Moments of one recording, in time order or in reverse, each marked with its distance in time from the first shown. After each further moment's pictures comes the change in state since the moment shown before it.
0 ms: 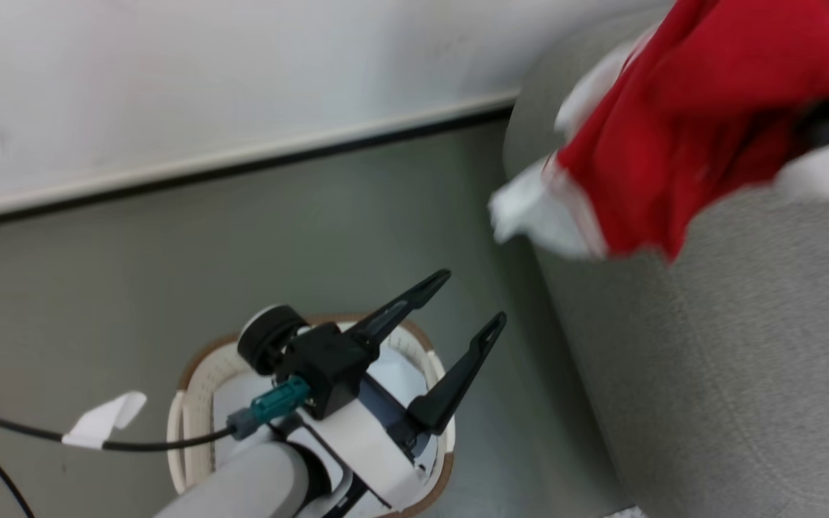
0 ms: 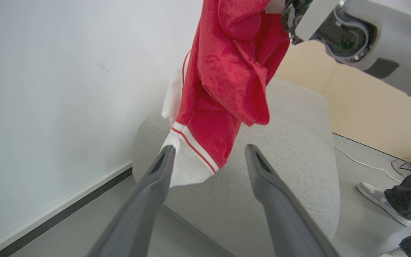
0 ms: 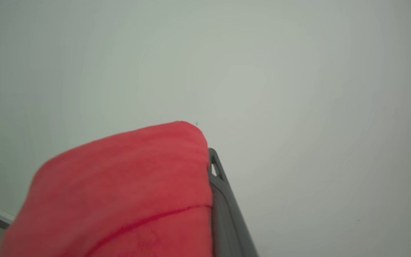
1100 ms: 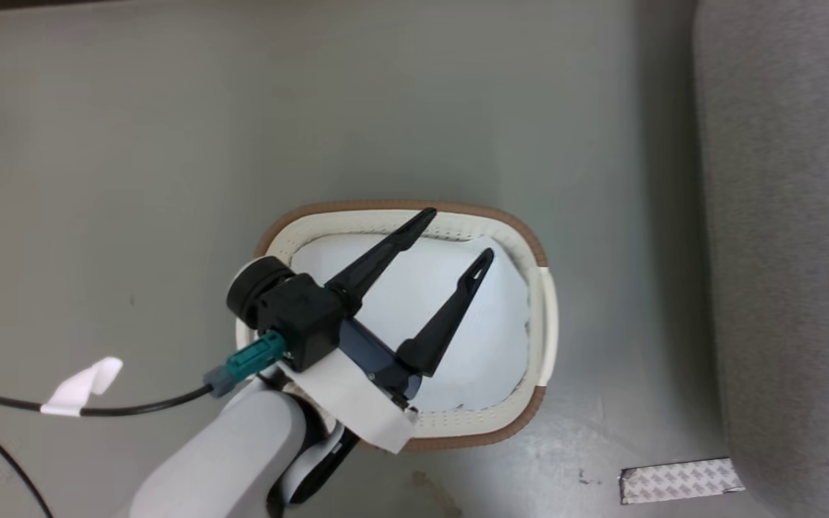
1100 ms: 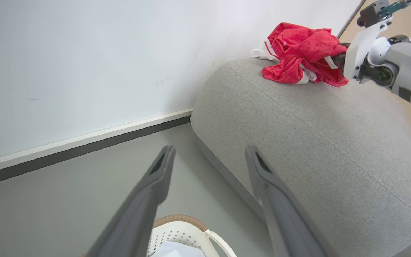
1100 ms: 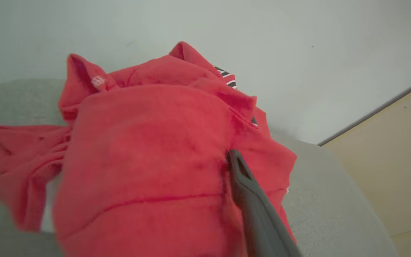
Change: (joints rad) left arm -0.116 -0.043 0.031 0.112 -0.013 -0.049 -0.112; right arm -0.078 0.007 -0.859 0.207 -0.629 0.000 0.230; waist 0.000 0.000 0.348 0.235
